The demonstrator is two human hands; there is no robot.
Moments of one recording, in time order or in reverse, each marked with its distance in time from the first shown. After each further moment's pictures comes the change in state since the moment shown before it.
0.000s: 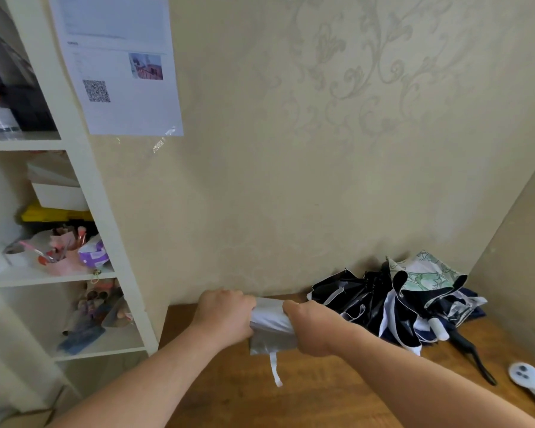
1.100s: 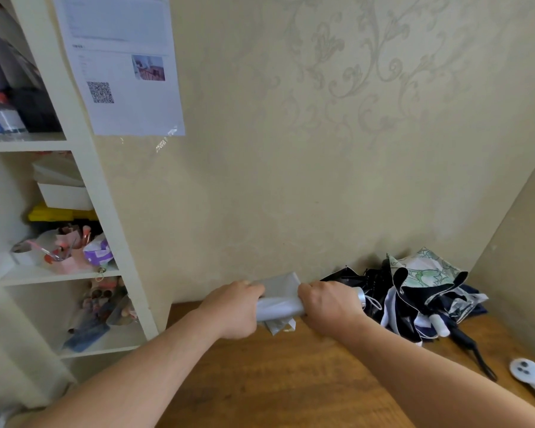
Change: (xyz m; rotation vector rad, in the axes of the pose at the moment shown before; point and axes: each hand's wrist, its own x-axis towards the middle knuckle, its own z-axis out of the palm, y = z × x) left_hand -0.003 0.001 -0.022 -0.318 -0.159 0.034; right_hand -0.004 0.018 -0.009 -0.256 0.342 0.056
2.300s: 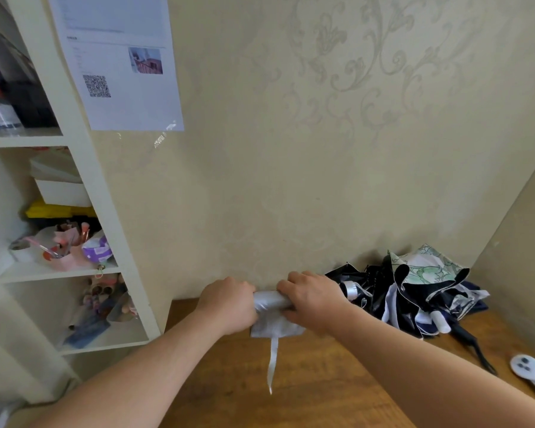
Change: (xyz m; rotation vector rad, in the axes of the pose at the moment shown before) left_hand 0.009 -0.008 0.011 0.098 0.123 -0.100; right_hand 0.018 -0.013 0.005 0.064 0.110 -0.203
